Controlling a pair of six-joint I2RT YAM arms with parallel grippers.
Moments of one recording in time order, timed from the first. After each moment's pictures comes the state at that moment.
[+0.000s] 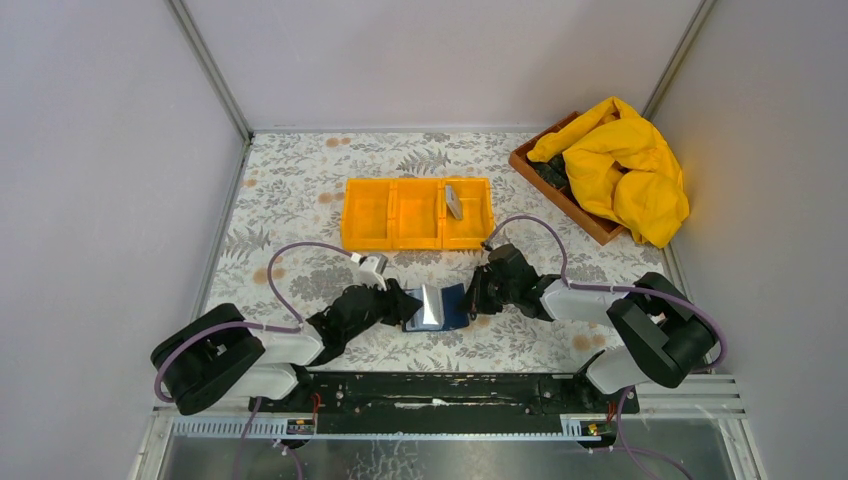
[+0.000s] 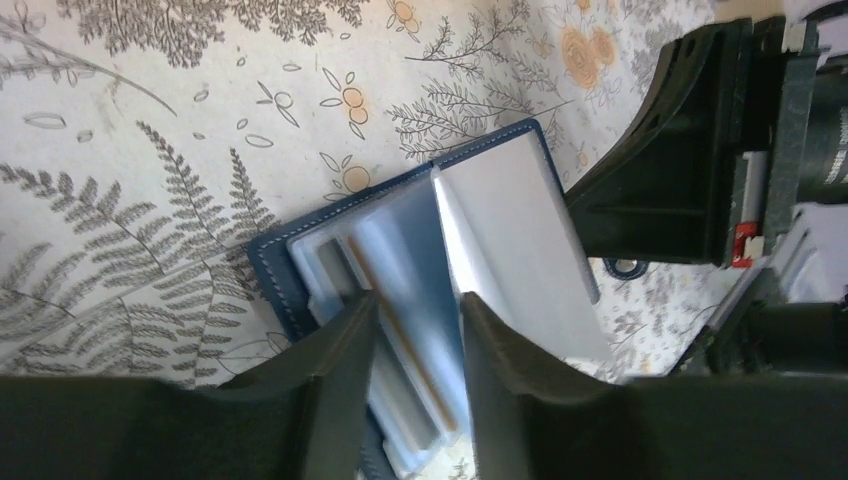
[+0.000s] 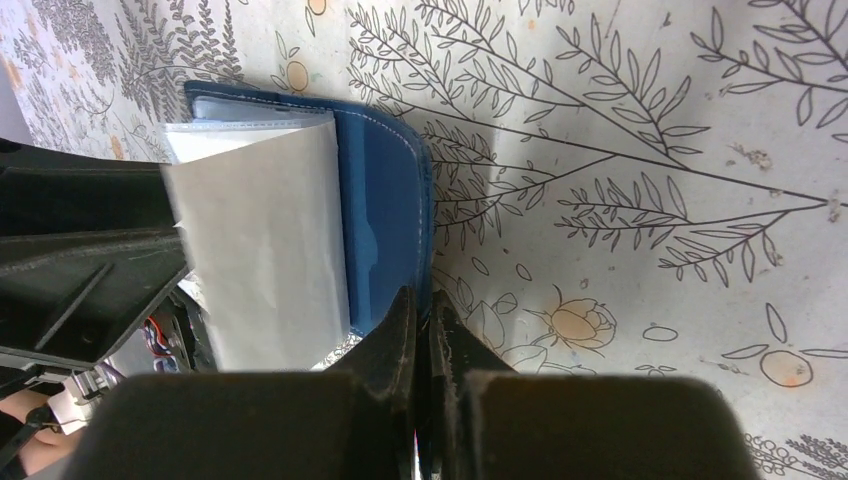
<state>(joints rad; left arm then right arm) -0.84 1.29 0.13 0.77 -0.04 -0.73 0.69 1.47 0.50 0.13 -0.28 0.81</state>
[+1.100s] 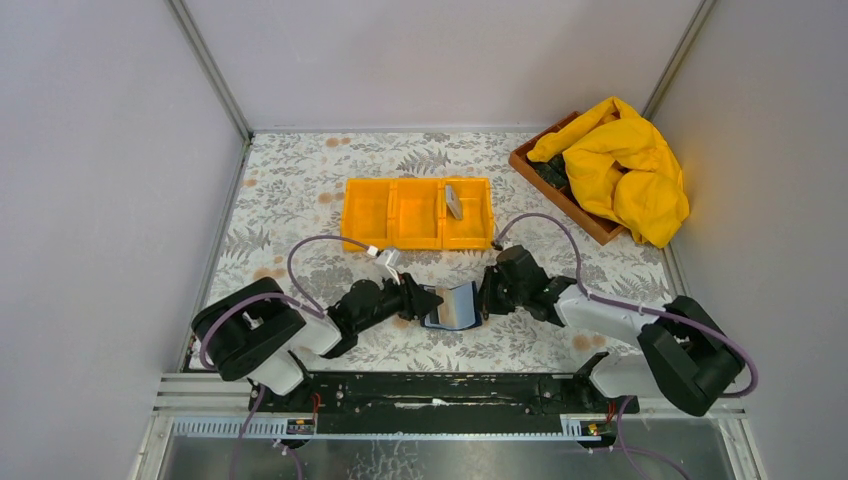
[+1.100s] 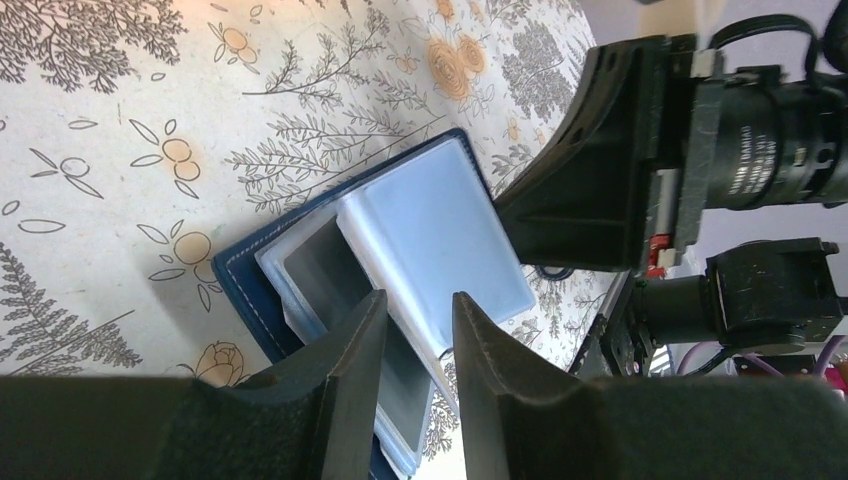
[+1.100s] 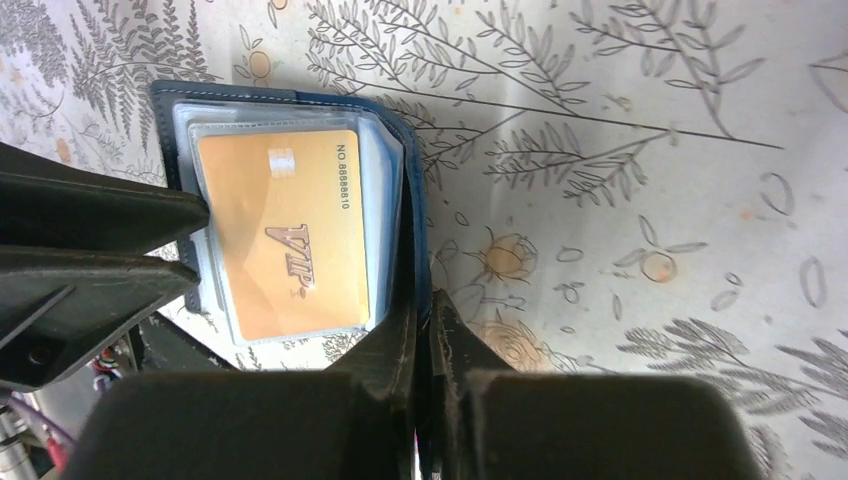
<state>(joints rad) -0.84 1.52 0.19 1.10 0.11 -0.81 0.69 1.32 0.49 -0.03 -0.18 0.75</state>
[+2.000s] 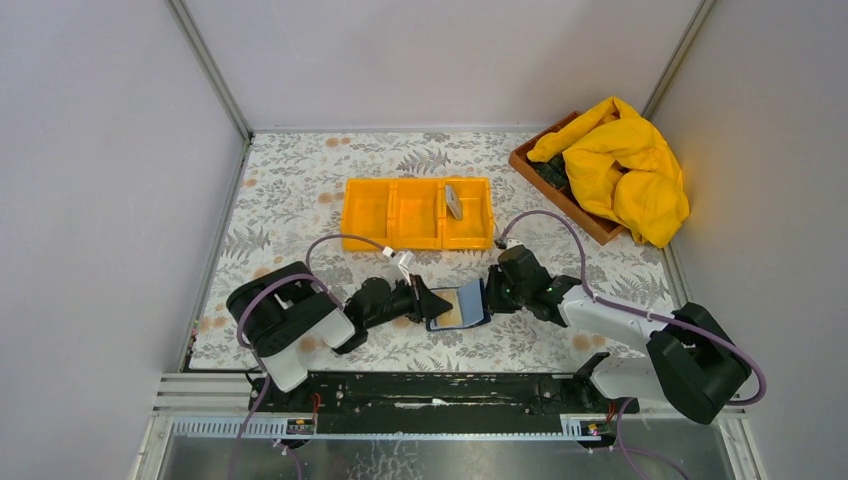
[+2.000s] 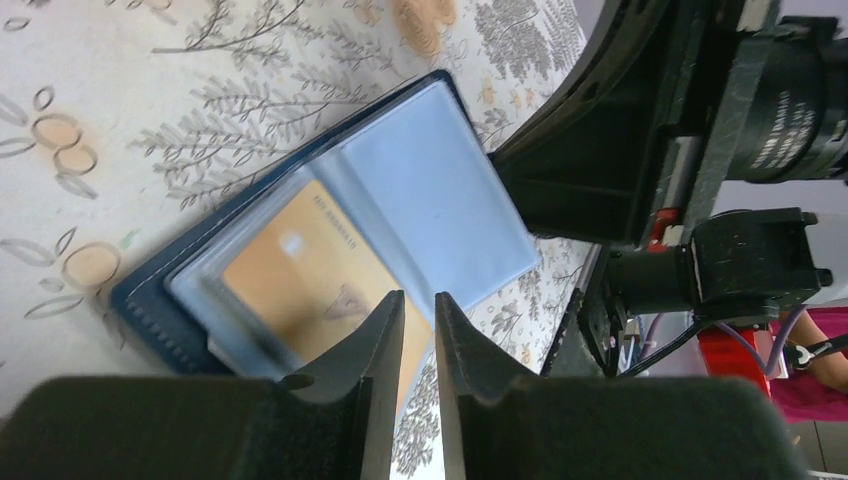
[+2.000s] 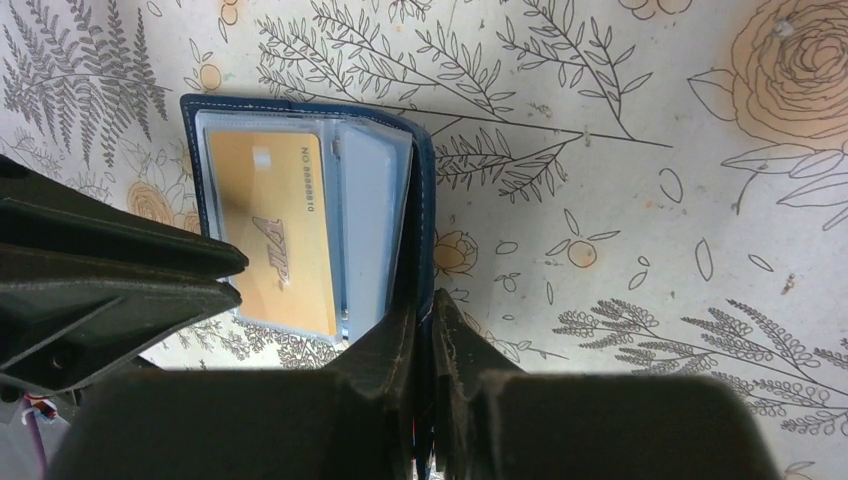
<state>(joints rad) -0.84 1.72 0.24 1.22 0.21 -0.87 0.69 1.25 0.51 -0.15 -0.07 0.67</state>
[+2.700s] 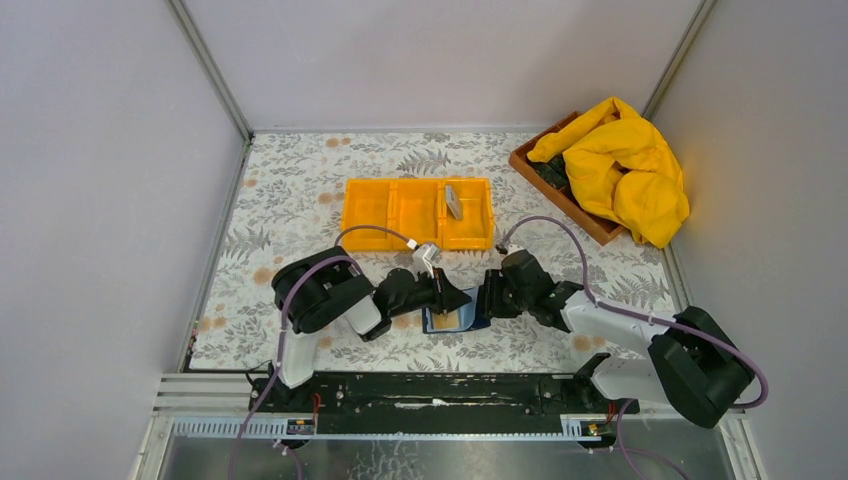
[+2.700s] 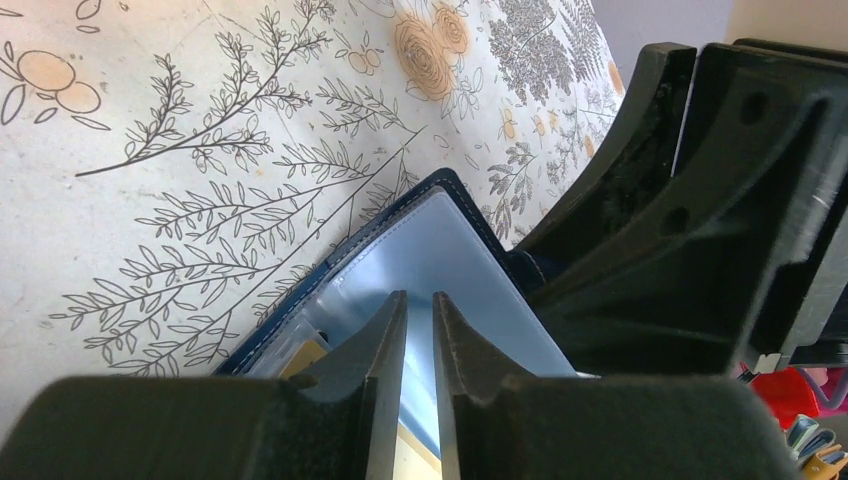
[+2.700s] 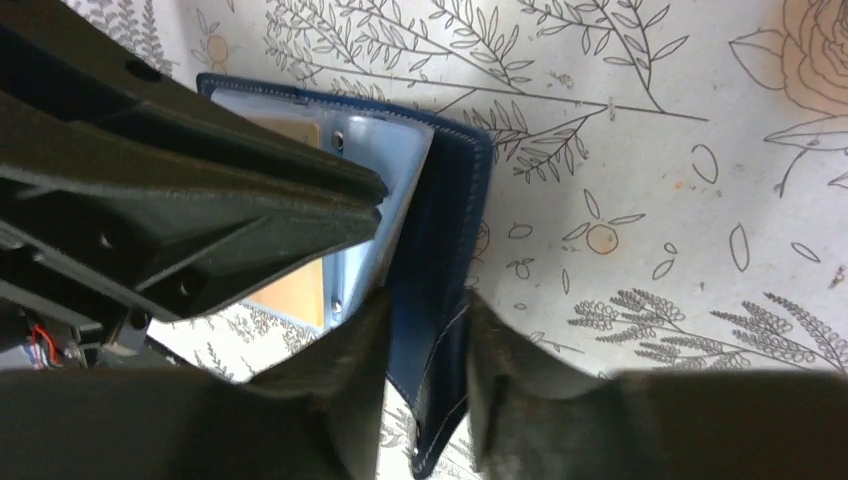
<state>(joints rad) -0.85 1.97 0.46 1.26 0.23 -0.81 0.69 1.25 0.45 -0.08 -0.12 0.69</state>
